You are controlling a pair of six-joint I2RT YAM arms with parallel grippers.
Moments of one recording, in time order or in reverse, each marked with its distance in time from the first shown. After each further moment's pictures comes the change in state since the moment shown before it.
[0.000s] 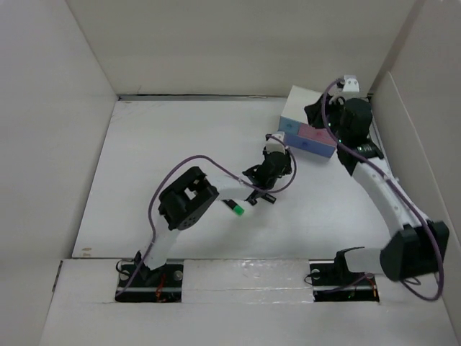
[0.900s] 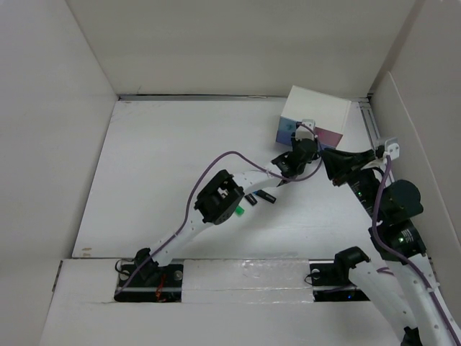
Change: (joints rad) left arm -0.011 0.459 0.780 -0.247 -0.039 0.083; right arm 0.129 -0.733 -0.284 -0.156 -0.049 0.008
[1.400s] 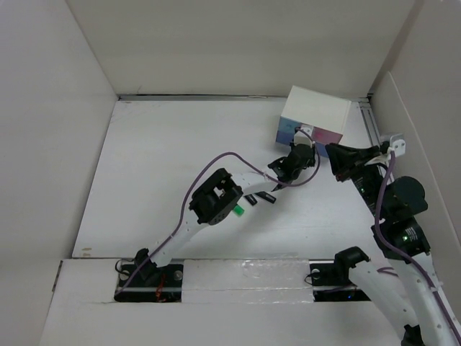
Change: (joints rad) left arm -0.011 -0.101 -0.214 0.139 0.109 0.000; right arm 0.000 0.027 0.069 -0.032 0.065 -0.032
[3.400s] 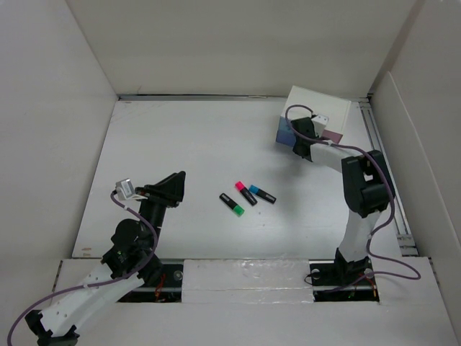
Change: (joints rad) left arm 0.179 -2.351 -1.704 -0.110 -0.193 -0.213; right arm -0.061 1.395 0.359 -0.008 0.607 0.347
